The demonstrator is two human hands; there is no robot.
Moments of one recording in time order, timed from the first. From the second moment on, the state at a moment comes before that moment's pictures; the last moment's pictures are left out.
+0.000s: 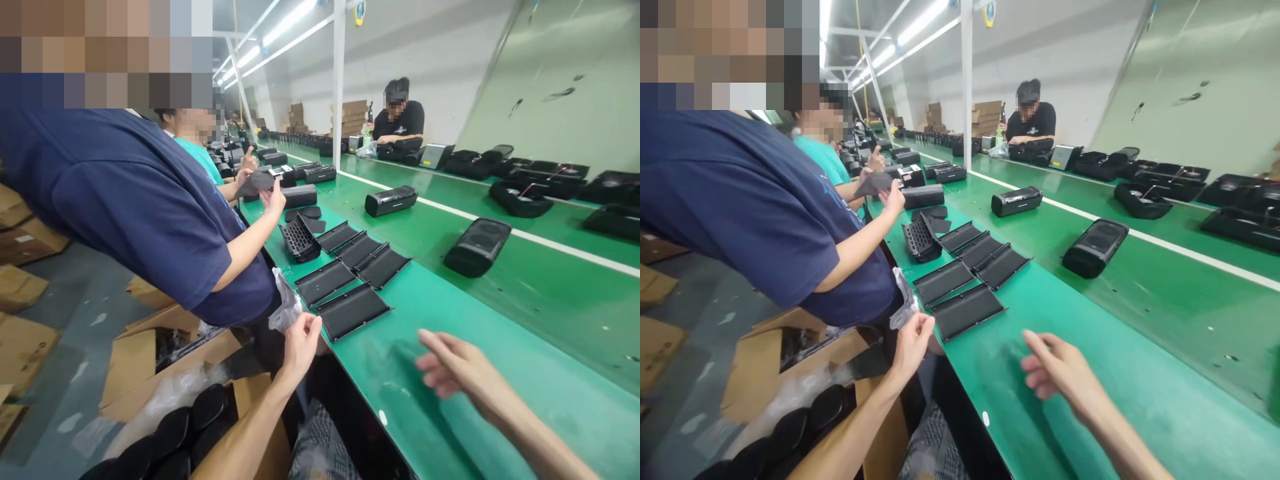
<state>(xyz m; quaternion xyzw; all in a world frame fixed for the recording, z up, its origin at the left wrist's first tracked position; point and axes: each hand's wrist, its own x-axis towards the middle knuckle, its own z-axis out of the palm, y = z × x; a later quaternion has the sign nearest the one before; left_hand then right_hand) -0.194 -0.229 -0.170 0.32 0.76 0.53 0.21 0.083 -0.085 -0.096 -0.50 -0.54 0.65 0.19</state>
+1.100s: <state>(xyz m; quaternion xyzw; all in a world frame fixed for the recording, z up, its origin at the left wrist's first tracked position) -0.070 -0.298 -0.147 0.08 0.36 0.57 0.74 0.204 -0.271 -0.141 -0.58 -0.35 0.70 0.25</state>
